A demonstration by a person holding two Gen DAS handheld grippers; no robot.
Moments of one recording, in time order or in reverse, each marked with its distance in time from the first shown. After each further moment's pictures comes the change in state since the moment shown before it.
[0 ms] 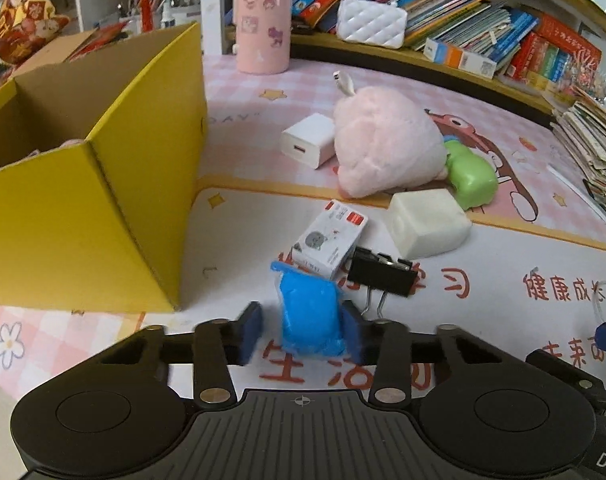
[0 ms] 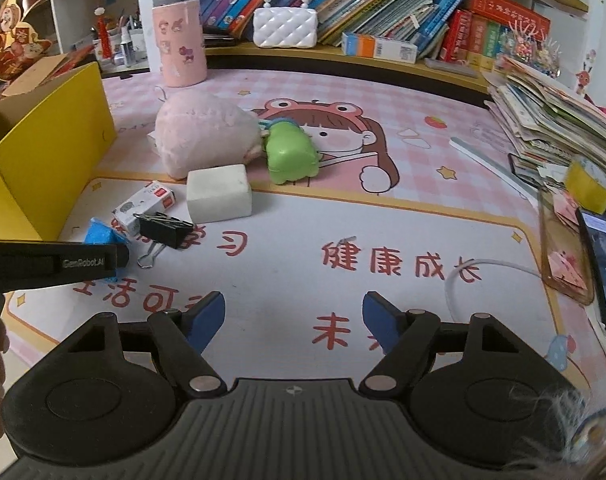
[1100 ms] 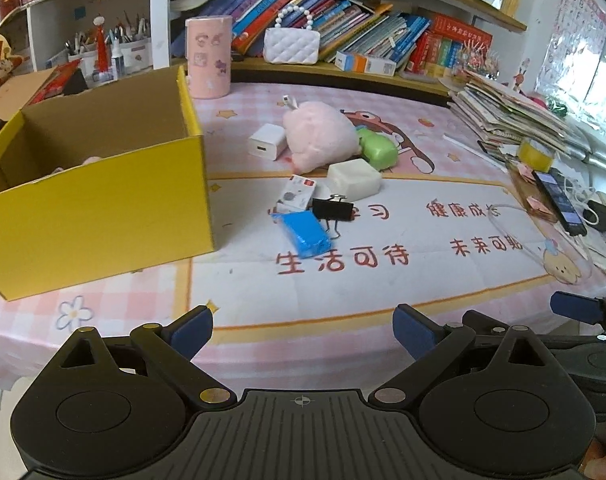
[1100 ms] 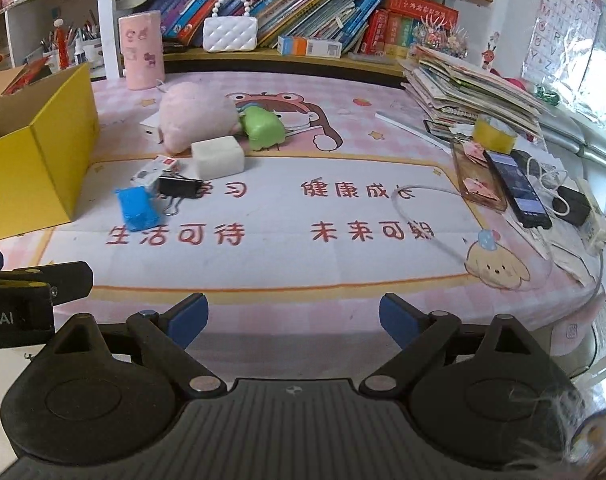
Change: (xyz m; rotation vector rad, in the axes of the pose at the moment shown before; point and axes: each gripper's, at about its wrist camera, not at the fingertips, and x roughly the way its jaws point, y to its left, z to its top) left arm -0.108 0.048 -0.046 0.168 -0.026 -0.210; right arm -0.078 0.068 -0.057 0.128 -0.007 -0.239
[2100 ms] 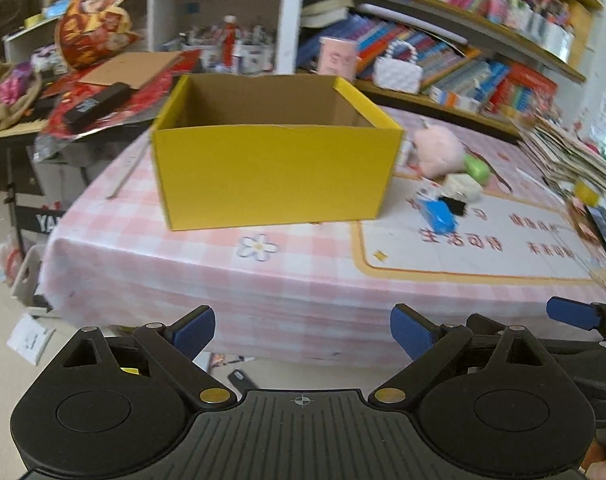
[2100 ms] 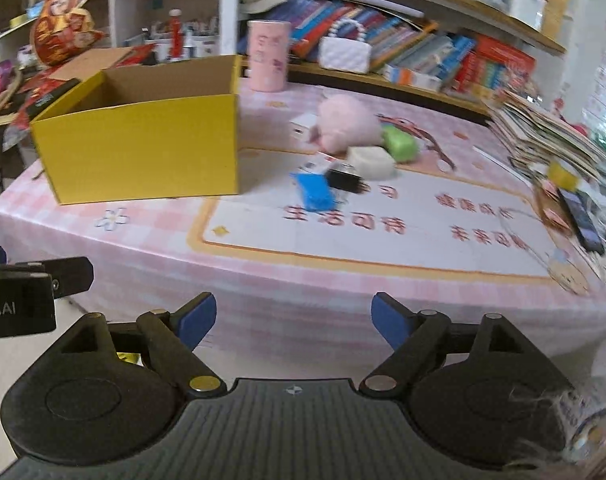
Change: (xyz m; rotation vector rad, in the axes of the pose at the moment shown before) left arm -0.092 0.111 -0.072 -0.126 -0.075 0.134; right arm -0.066 0.121 -0.045 -0.113 -0.067 0.135
